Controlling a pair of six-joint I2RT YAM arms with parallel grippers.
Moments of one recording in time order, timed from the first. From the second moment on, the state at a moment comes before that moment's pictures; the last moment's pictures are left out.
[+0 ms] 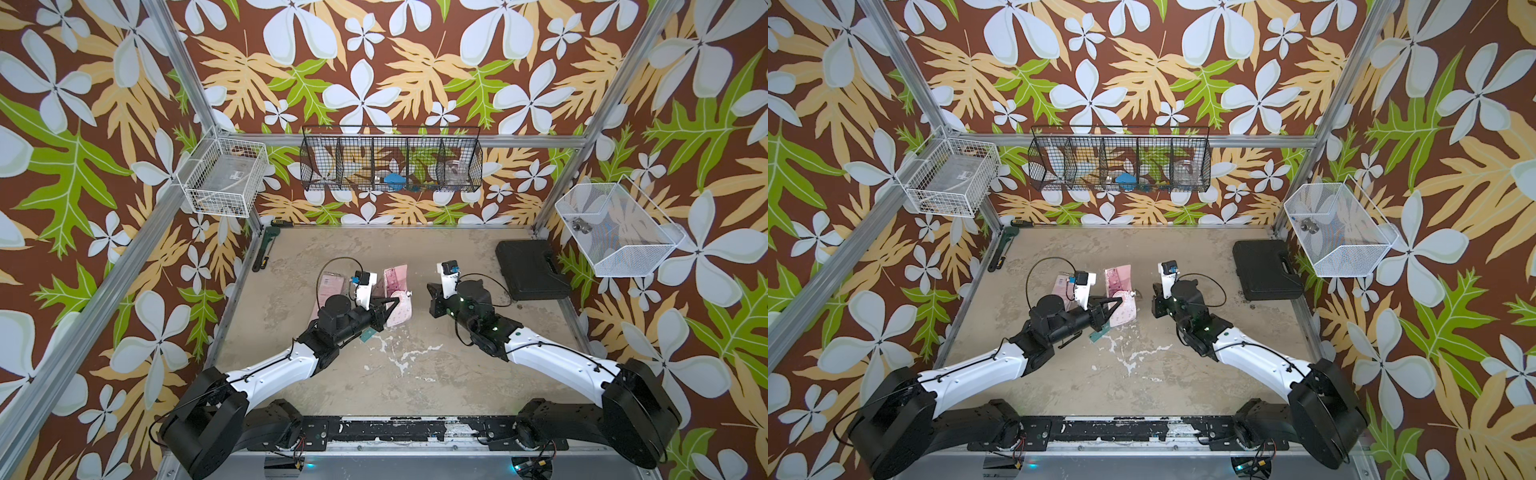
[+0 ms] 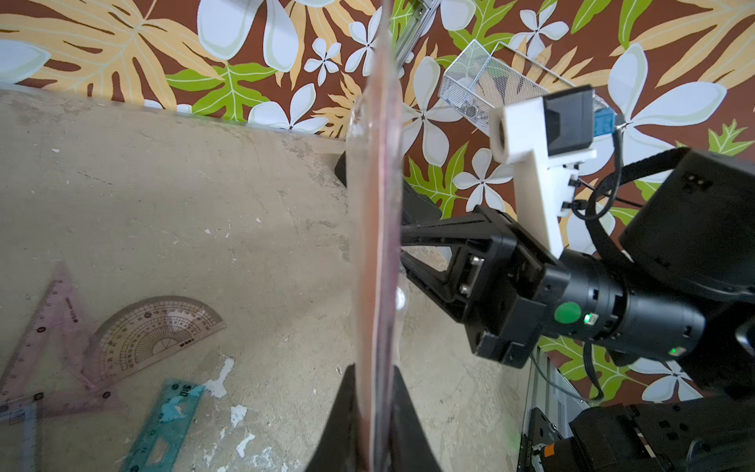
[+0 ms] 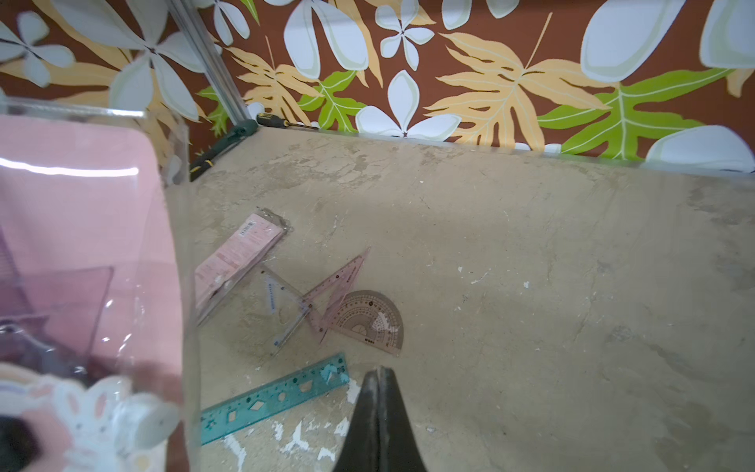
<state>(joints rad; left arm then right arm) -0.63 1.22 0.51 0.57 0.30 -0.54 0.62 1.25 0.66 0.25 0.03 0.25</state>
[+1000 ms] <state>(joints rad) -0.59 1.21 0.43 0.83 0.64 -0.55 0.55 1.15 0.48 0.63 -0.56 0.32</state>
